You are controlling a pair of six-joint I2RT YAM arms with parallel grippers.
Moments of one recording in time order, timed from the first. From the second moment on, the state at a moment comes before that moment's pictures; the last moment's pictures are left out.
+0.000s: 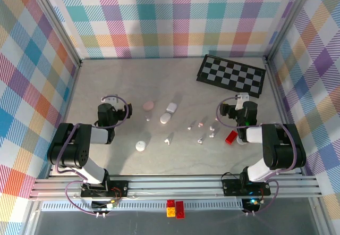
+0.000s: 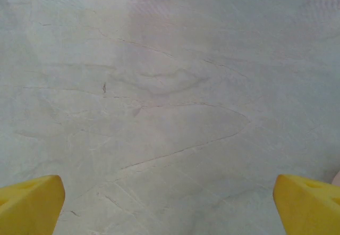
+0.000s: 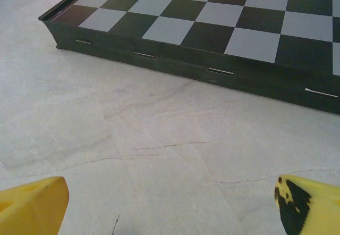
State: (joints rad) left arm -0.06 1.58 0.41 0.75 -0.03 -0.09; right arm 0.01 1.54 0.40 0.70 -0.08 0.05
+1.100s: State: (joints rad) left arm -0.09 1.53 0.41 0.69 -0.05 -0.06; right arm 0.01 1.51 0.40 0.68 -0.08 0.05
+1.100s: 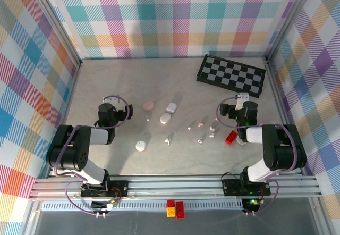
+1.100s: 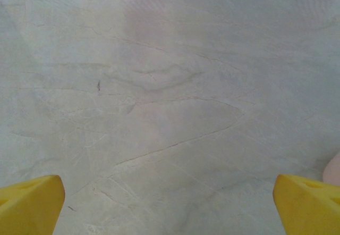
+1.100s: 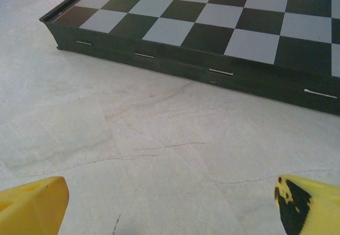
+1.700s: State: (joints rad) left arm -0.49 1.19 0.60 0.20 -0.18 0.02; right arm 0.16 1.02 0.47 0.15 -0.11 0.12
